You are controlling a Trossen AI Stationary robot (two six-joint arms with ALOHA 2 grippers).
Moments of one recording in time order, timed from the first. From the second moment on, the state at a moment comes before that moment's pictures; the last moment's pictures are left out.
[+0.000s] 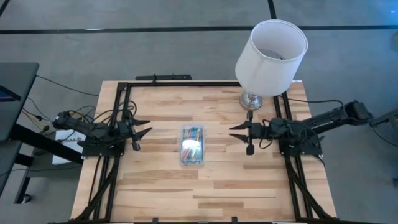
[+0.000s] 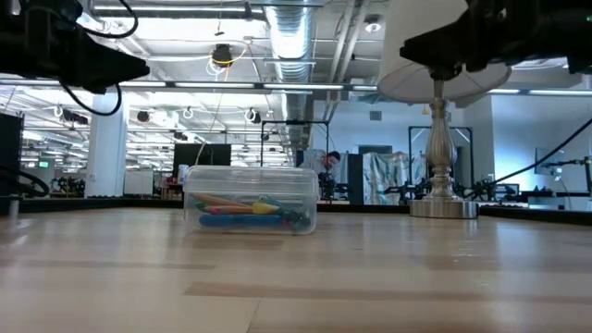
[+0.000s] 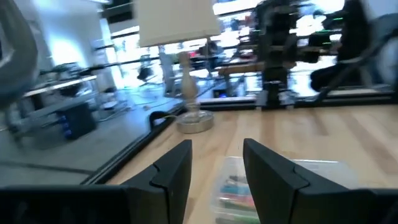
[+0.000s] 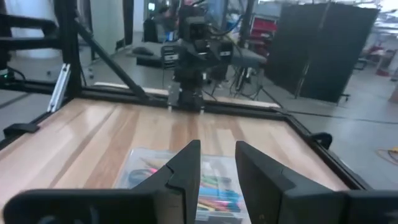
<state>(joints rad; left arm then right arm) -0.36 0.00 0.06 0.01 -0.68 0.17 0.15 0.92 0.30 0.56 0.18 -0.17</state>
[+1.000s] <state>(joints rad) -0.05 0.00 0.06 -0.05 -0.22 0.16 -0.06 0.81 0.01 1.00 -0.15 -0.18</state>
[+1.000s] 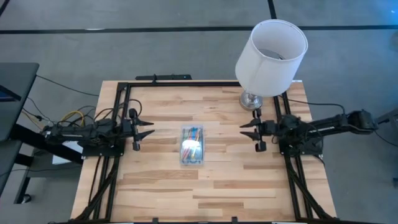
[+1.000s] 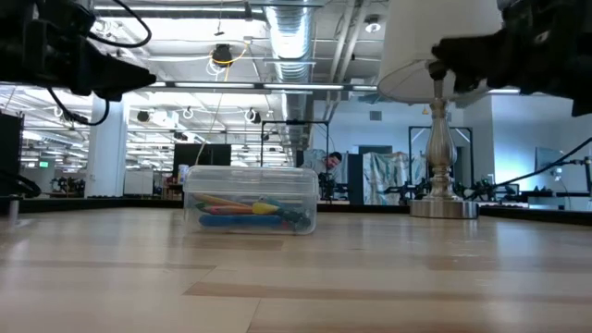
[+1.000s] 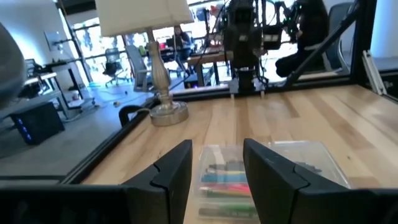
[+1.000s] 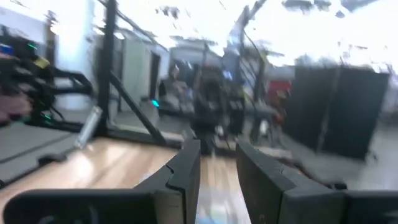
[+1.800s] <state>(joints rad) -0.05 0.00 0.06 0.02 -0.17 0.18 0.05 0.00 0.01 0.16 0.01 -0.20</state>
